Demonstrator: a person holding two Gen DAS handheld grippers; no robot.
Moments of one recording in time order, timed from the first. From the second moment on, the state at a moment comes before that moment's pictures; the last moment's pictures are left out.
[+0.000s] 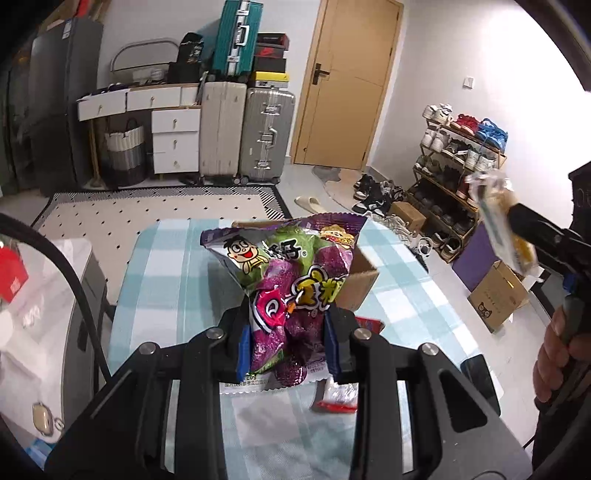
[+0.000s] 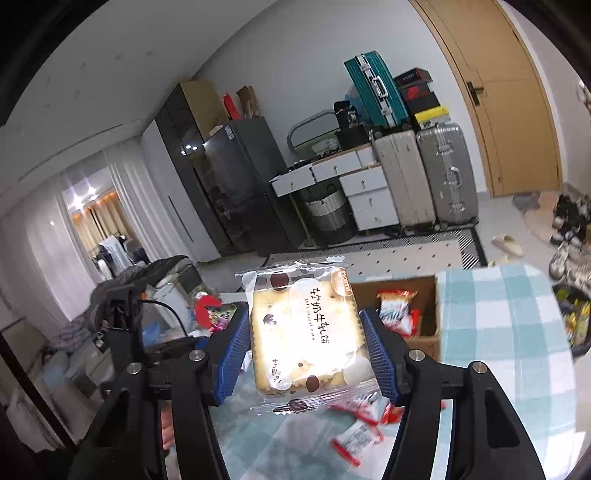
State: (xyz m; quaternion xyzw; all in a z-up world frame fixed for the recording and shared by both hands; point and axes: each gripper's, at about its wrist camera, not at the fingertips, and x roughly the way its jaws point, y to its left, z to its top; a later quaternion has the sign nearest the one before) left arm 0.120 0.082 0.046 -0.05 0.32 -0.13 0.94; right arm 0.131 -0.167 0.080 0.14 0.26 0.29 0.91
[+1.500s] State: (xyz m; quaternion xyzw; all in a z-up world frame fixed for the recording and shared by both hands) left arm 0.396 0.011 -0.052 -0.08 0.45 -0.11 0.88; right arm 0.404 -0.138 -0.038 0.09 0.41 0.20 0.89
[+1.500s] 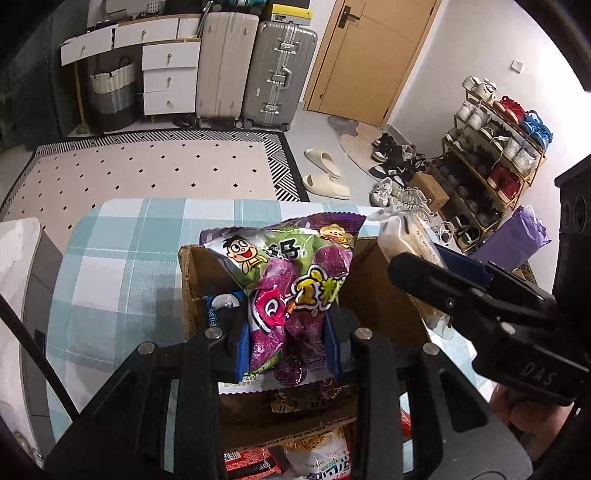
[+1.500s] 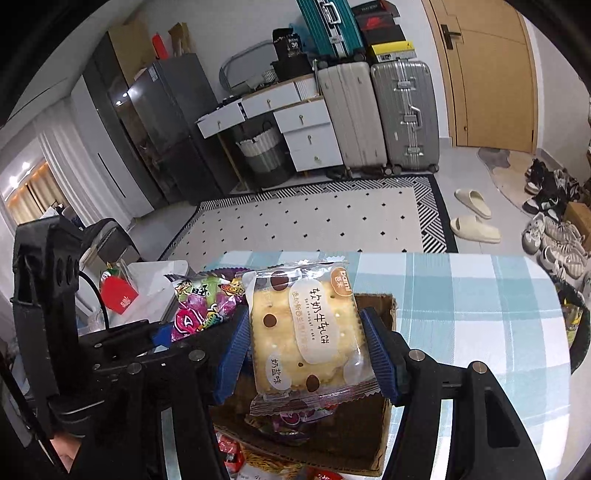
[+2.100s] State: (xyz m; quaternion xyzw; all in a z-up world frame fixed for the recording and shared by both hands) left arm 0.404 0.027 -0.080 -0.09 0.46 -0.08 0.88; right arm 0.411 -0.135 -0.060 0.08 0.41 0.19 0.89
